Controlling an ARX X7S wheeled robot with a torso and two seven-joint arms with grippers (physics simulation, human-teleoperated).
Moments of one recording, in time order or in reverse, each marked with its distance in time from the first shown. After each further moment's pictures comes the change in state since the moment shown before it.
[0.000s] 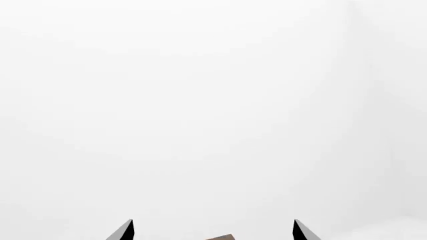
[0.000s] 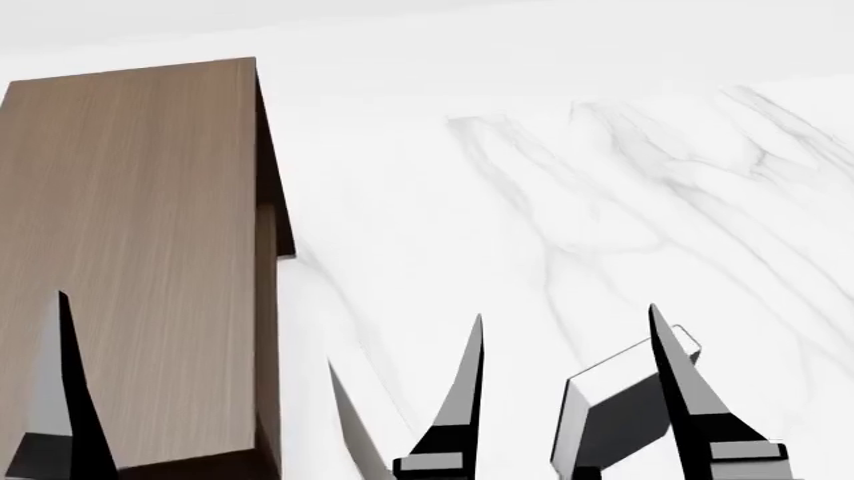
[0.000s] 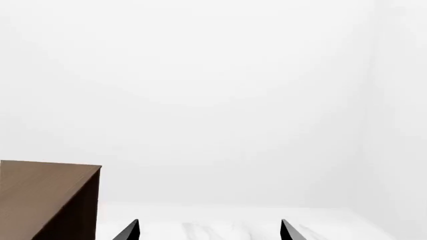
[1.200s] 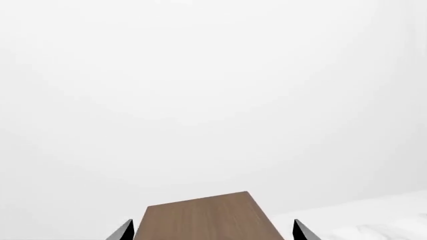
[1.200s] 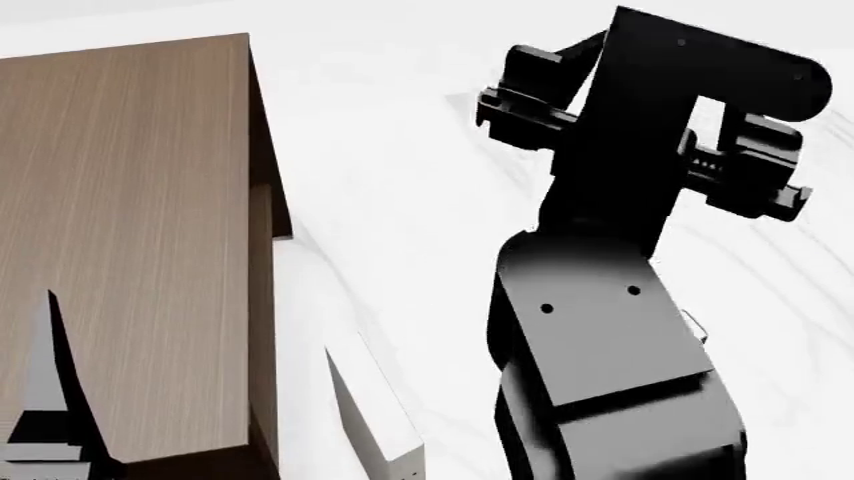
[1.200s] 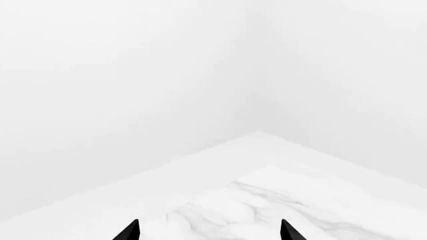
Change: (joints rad) left arm -0.033 0.002 0.006 0.000 -0.009 -0.150 -0.091; right arm 0.837 -0.270 0.128 0.816 0.137 0.209 0.307
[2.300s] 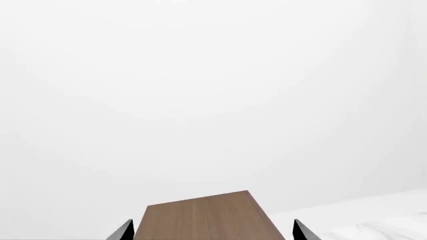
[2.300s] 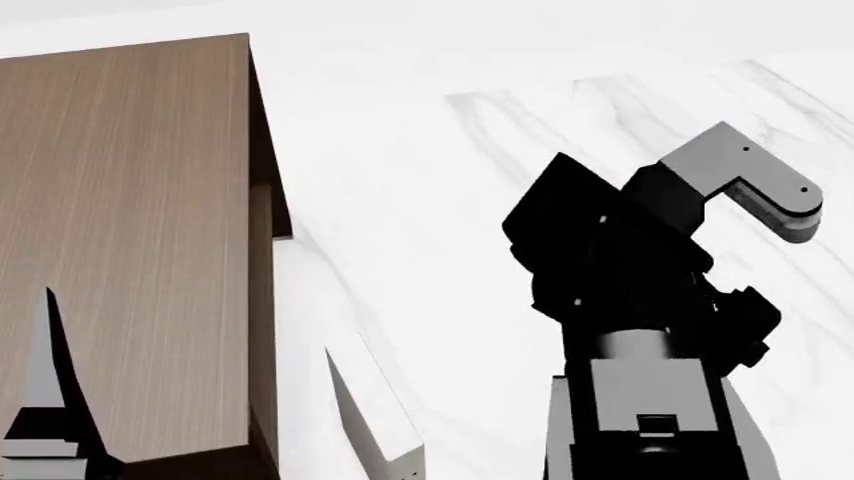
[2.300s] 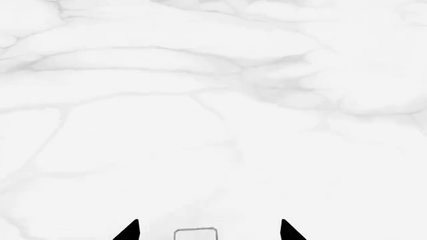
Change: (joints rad) left arm -0.009 0.000 -0.014 0.000 -0.008 -0.012 0.012; right arm 0.487 -0.035 0.114 1.413 0.459 -0.430 0.562
